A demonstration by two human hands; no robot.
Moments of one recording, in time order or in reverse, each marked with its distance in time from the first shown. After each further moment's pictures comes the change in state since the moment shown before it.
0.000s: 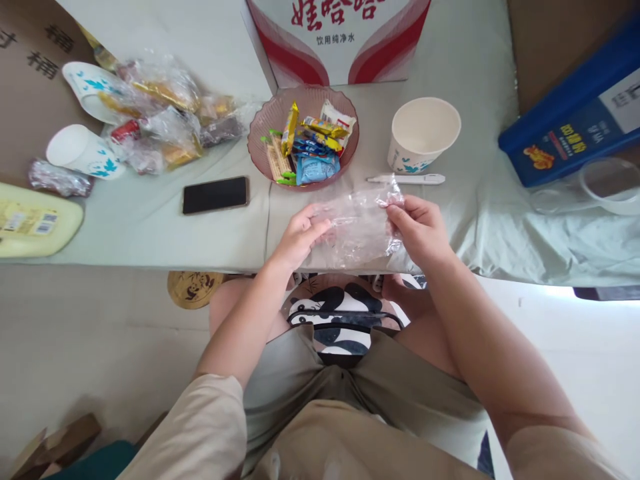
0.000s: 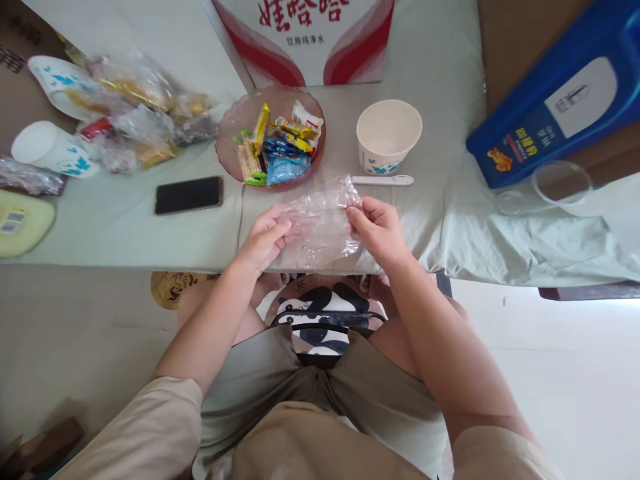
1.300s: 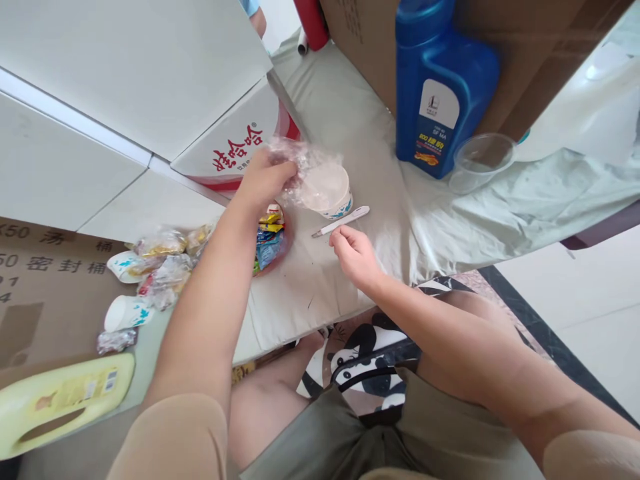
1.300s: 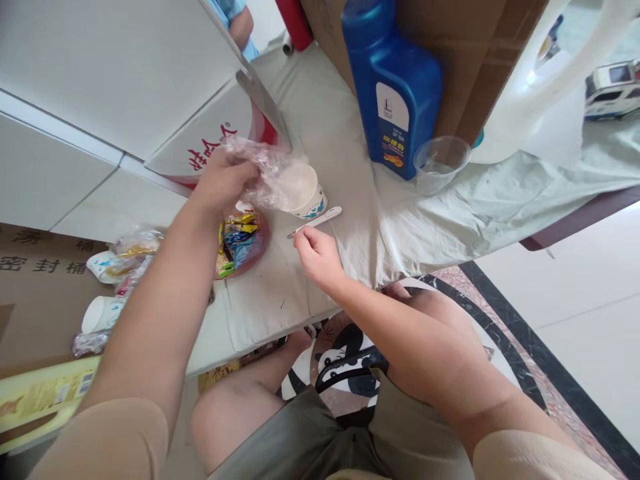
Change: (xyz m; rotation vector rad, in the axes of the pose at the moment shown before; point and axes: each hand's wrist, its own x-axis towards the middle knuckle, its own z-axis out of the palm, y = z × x) left_hand 0.192 0.138 0.123 0.682 -0.050 0.319; right_hand 0.028 0.003 0.007 0.282 0.320 -0.024
